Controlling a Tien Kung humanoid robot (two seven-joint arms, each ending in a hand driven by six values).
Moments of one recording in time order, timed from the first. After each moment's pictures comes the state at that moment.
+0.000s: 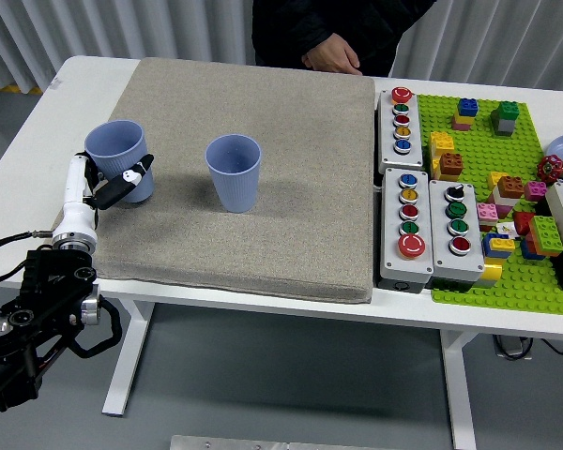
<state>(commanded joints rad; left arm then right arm) -0.39 0.31 -0.86 -1.04 0.77 0.58 -0.35 0.17 -0.15 1.28 0.18 -0.93 -0.07 -0.22</state>
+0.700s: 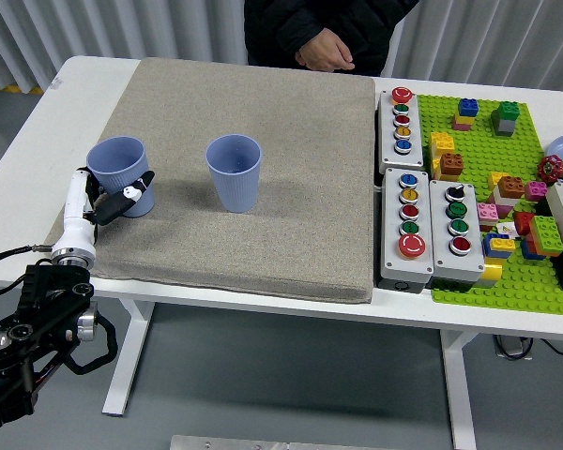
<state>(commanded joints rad) -0.35 0.31 -0.88 -1.04 0.80 0.53 -0.38 0.17 -0.15 1.28 0.18 -0.95 -0.07 -0.23</state>
